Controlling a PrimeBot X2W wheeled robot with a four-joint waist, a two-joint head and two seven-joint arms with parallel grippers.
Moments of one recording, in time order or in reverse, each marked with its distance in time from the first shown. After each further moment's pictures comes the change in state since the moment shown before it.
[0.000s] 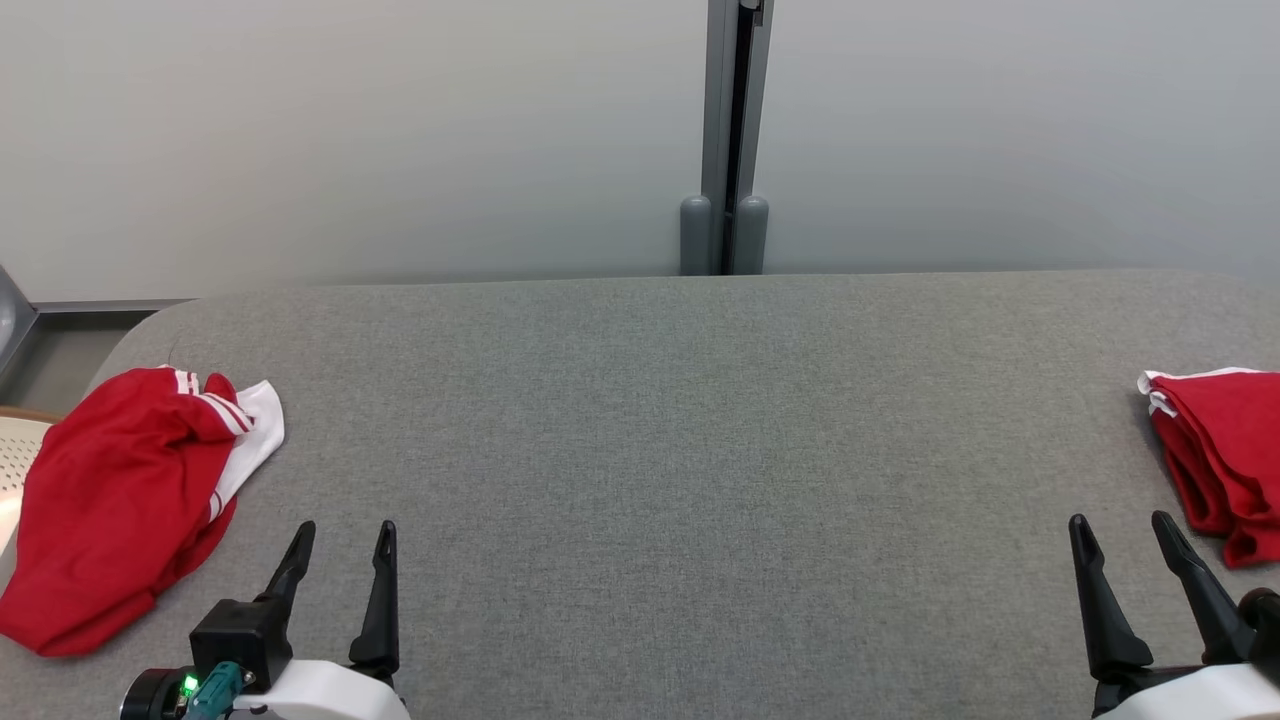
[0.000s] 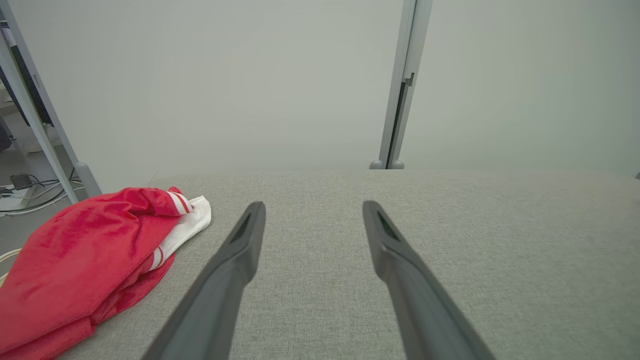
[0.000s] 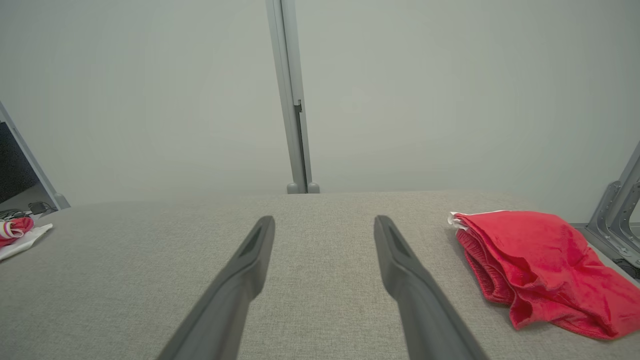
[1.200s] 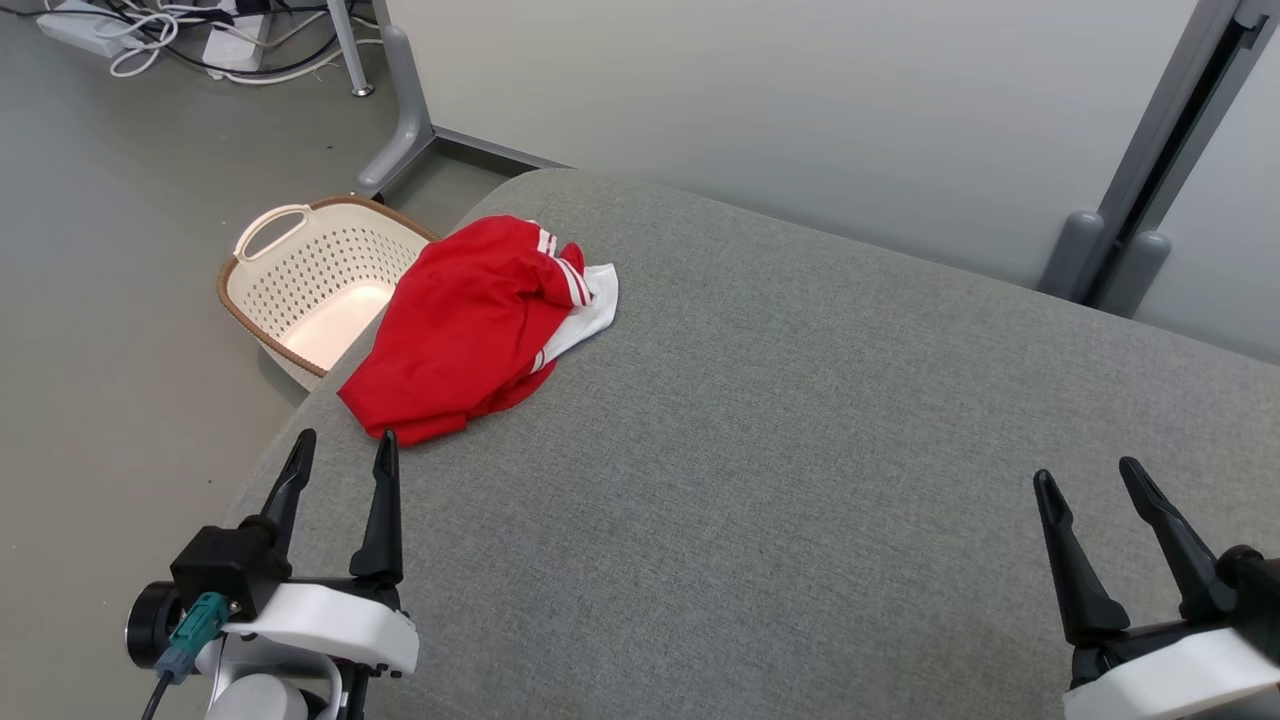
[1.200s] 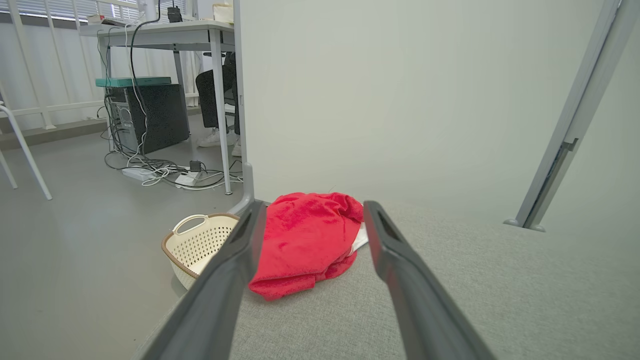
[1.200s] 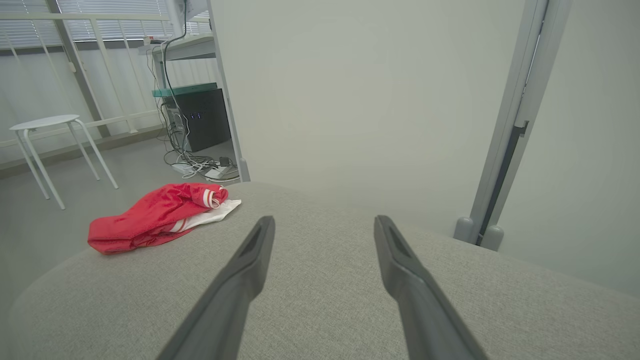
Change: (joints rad) left arm -0.147 -0.033 0.015 0.079 -0.030 -0.072 -0.088; right arm -0.028 -0.018 0.058 -0.127 -0.013 0.000 0.068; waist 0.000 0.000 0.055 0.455
